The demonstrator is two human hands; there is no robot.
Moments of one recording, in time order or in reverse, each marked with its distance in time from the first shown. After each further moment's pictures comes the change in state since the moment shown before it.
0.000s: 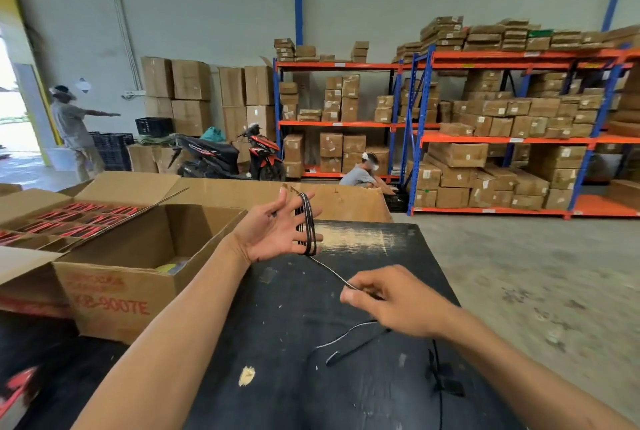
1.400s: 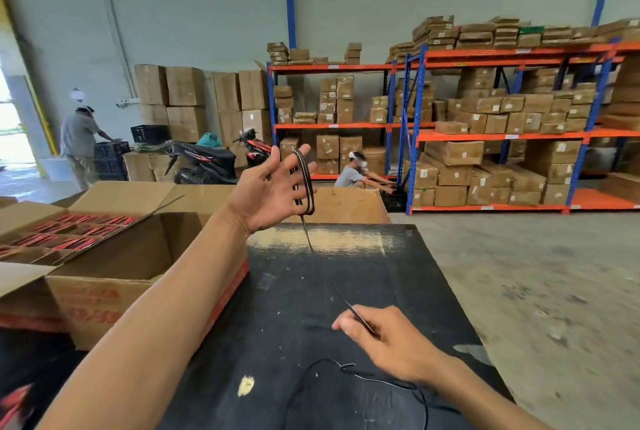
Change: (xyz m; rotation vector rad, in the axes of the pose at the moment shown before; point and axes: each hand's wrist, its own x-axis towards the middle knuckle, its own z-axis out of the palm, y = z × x) left_hand 0.000 0.057 0.058 0.053 0.107 0.227; right_hand -0.014 0.049 0.062 0.206 0.125 -0.012
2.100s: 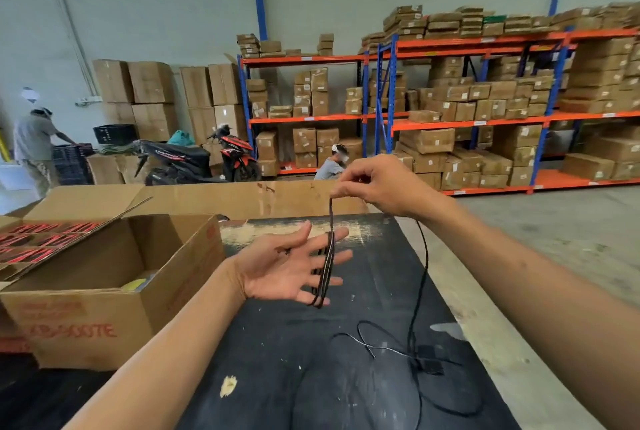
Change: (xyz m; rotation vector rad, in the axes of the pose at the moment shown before) left_hand -0.025 -0.090 0.009 -0.017 -0.470 -0.536; right_hand 0.092 -0.085 -0.149 -0.223 0.199 -0.135
